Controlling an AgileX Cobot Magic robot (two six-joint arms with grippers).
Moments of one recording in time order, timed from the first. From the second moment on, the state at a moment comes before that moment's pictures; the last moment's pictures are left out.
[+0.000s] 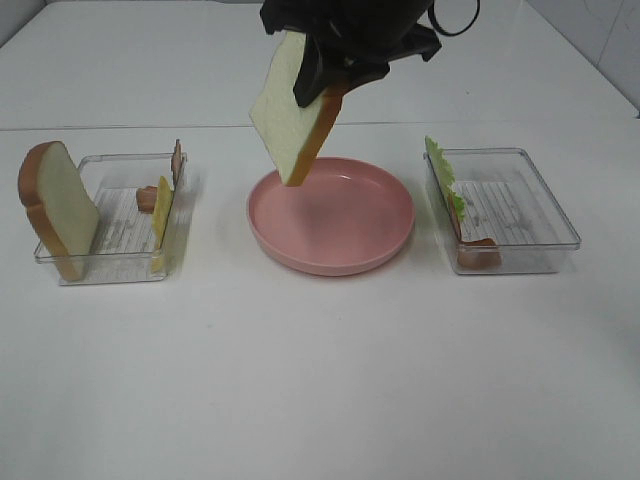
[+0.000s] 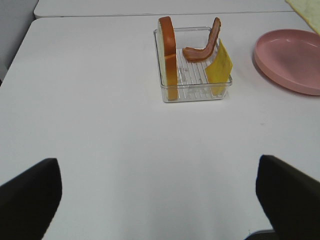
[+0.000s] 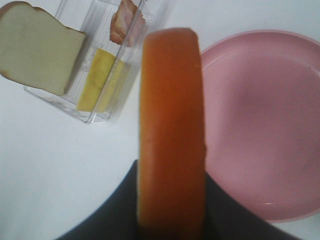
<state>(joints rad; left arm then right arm) 0.06 -0.01 -0.52 -0.09 1.08 0.04 0.49 1.96 -1.73 0.39 0.91 -0.07</state>
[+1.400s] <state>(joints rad) 0.06 -0.01 -0.52 -0.08 1.08 0.04 0.49 2.24 -1.74 0.23 0.75 0.04</state>
